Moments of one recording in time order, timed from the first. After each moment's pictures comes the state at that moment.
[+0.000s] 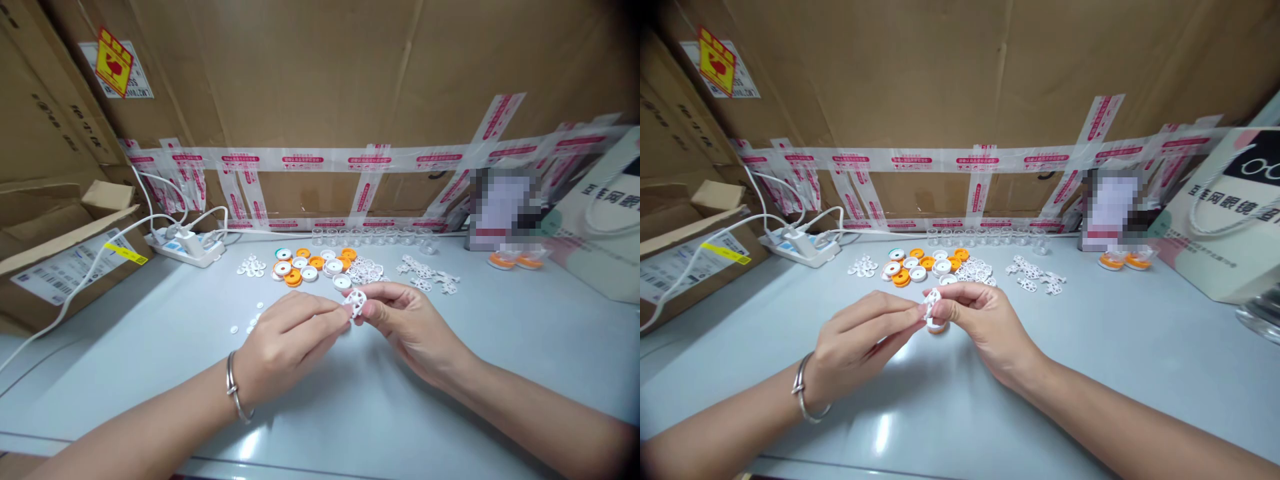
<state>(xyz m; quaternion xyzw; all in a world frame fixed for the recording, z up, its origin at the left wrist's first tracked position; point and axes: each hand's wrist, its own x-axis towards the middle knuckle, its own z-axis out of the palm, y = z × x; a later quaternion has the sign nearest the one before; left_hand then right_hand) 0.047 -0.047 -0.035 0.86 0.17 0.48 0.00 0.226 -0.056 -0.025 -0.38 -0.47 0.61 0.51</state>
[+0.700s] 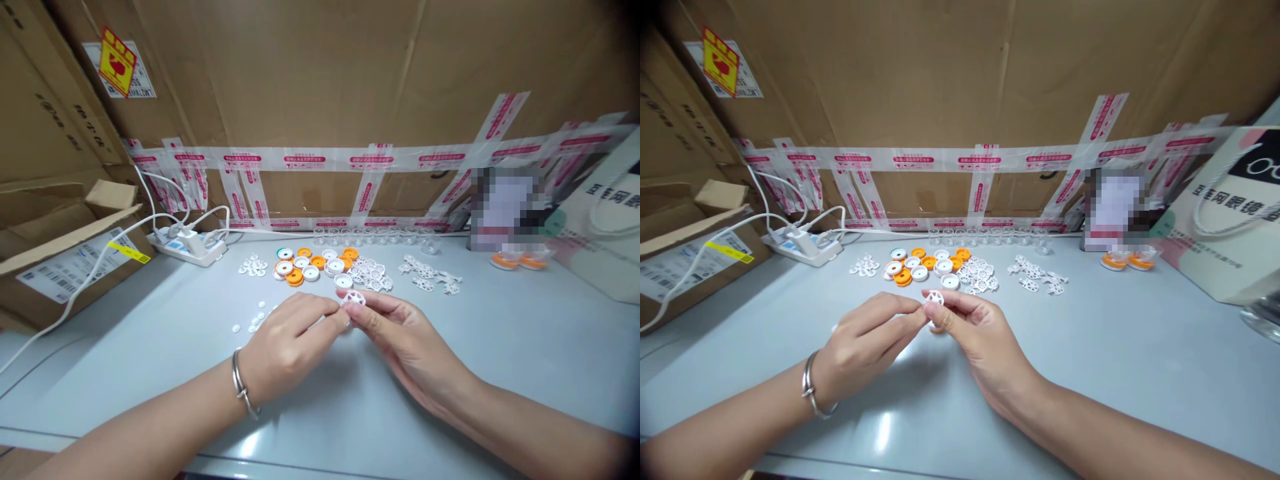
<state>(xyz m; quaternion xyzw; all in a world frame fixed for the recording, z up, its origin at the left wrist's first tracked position) 0.046 -0.048 -0.036 0.89 0.20 0.40 -0.06 0.213 -0.070 -0.031 -0.39 -0.45 0.62 0.51</state>
